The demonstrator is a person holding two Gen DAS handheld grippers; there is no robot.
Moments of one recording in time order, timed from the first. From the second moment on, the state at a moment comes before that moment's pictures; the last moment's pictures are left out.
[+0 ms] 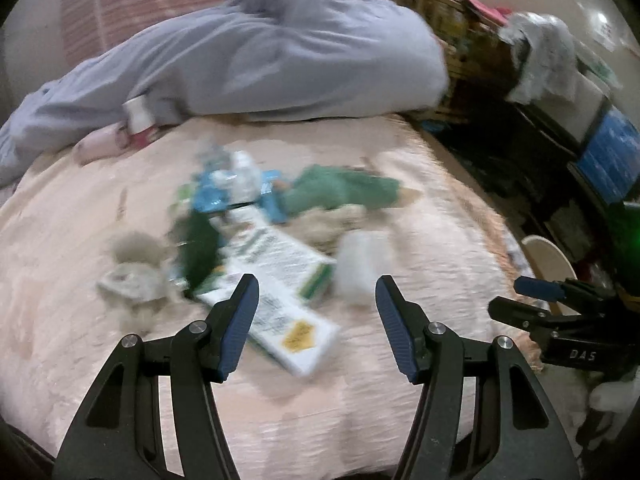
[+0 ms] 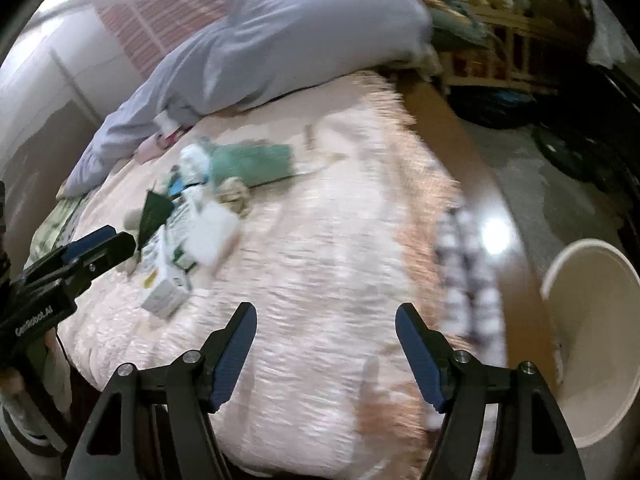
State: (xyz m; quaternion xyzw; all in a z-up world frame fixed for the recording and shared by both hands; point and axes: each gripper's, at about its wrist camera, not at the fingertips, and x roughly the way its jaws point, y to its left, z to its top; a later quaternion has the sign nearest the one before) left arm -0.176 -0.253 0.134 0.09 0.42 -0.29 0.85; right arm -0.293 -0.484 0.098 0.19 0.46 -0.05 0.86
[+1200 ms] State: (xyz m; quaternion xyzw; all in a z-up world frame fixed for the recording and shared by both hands) left arm -0.051 -0.208 0.064 0.01 0.50 -0.24 0.83; right arm -0.169 -0.427 0.055 0.25 0.47 0.05 0.85
